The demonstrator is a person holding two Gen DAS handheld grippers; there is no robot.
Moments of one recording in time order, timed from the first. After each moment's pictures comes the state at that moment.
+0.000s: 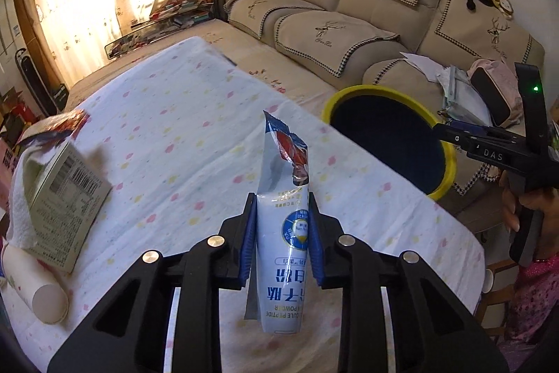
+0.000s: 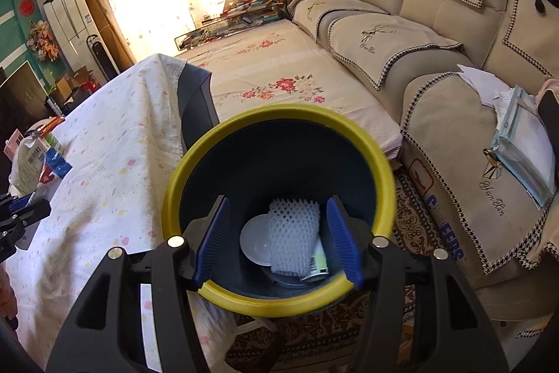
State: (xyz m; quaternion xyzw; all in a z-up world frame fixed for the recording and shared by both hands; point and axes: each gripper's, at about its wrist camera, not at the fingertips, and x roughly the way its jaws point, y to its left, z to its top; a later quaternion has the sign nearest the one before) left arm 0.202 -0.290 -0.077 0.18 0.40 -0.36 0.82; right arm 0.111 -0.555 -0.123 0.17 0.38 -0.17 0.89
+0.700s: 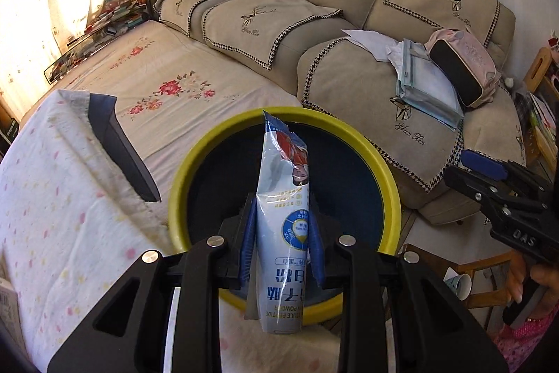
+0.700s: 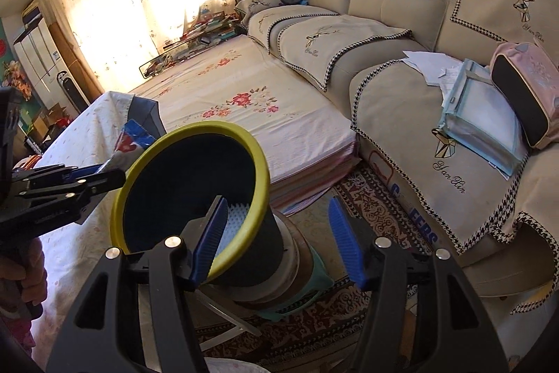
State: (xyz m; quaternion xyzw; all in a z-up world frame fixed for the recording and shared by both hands) left arm 0.191 -0.505 -0.103 0.22 0.42 -0.44 0.76; right arm 0.030 -0.627 -0.118 0.22 0.35 -0.24 0.88
